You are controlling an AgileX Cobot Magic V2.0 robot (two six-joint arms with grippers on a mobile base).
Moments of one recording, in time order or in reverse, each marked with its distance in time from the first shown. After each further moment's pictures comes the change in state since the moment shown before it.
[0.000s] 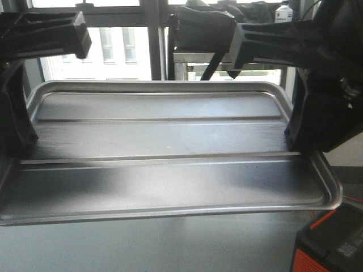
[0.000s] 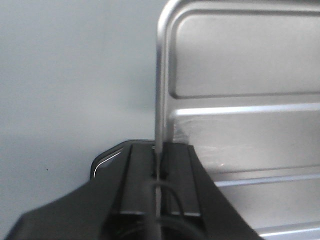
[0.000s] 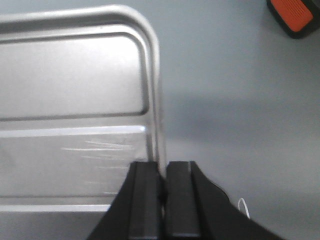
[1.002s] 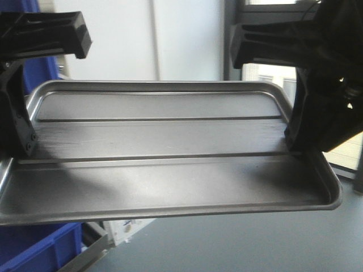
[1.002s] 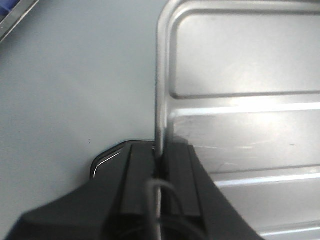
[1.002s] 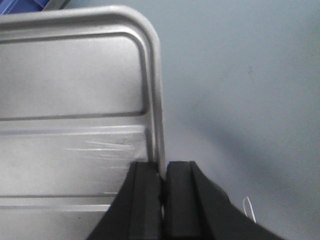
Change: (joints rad) left arm 0.000 0.000 0.000 0.002 0.000 0.000; right arm 0.000 0.000 0.000 0.000 0.000 0.000
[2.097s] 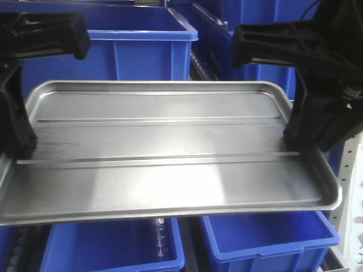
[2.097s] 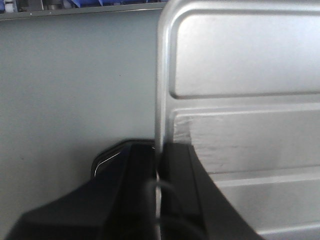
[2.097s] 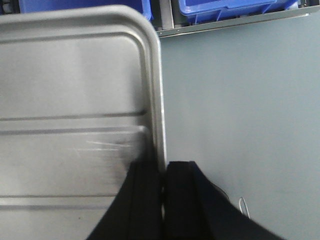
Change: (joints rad) left arm 0.000 0.000 0.000 0.000 0.002 0.000; right arm 0.000 0.000 0.000 0.000 0.000 0.000
